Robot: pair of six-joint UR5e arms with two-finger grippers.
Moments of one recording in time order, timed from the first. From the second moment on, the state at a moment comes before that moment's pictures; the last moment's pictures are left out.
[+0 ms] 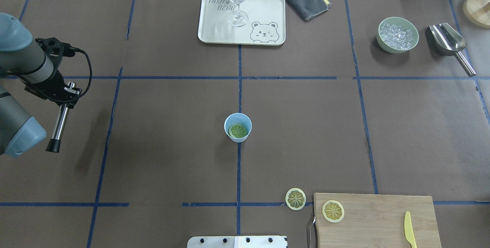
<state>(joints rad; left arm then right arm) -0.90 -1.77 -1.73 -1.55 -2.08 -0.64 1.62 -1.62 1.76 -1.69 2.35 -0.08</state>
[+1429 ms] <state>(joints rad) -0.95 -1.75 -1.60 -1.56 -2.13 -0.51 1.62 -1.62 1.78 -1.69 2.35 -0.08</state>
